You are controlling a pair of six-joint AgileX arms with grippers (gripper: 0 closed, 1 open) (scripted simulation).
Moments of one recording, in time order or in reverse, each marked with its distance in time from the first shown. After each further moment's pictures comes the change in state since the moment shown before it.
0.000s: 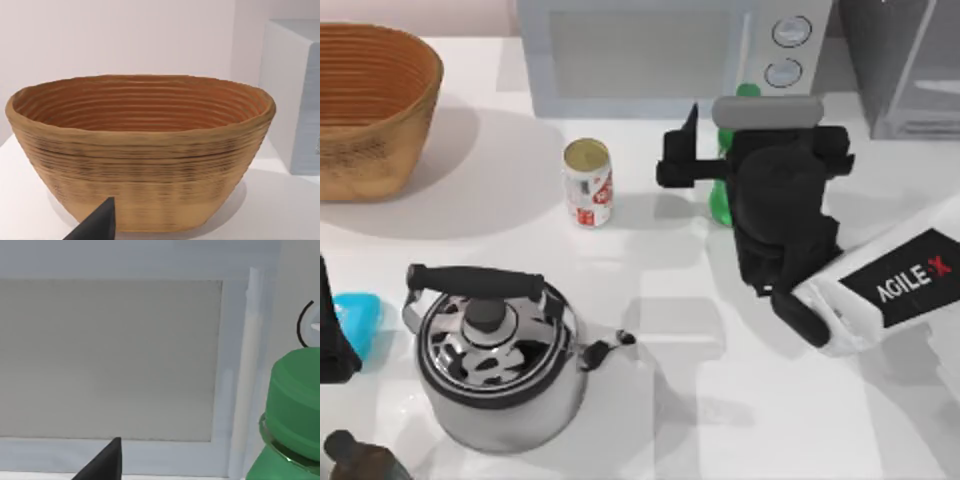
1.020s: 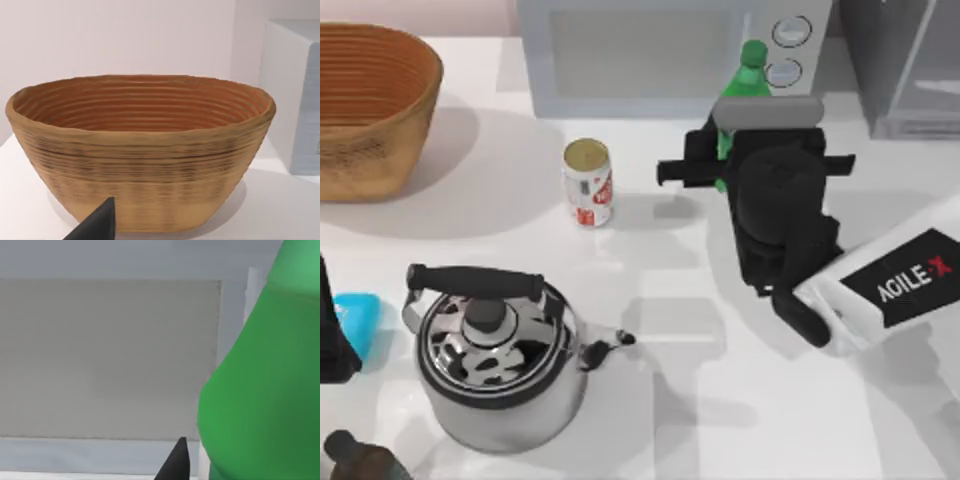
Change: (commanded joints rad) left arm 0.000 0.000 0.000 0.000 0.000 0.000; right arm 0.000 0.000 0.000 0.000 0.000 0.000
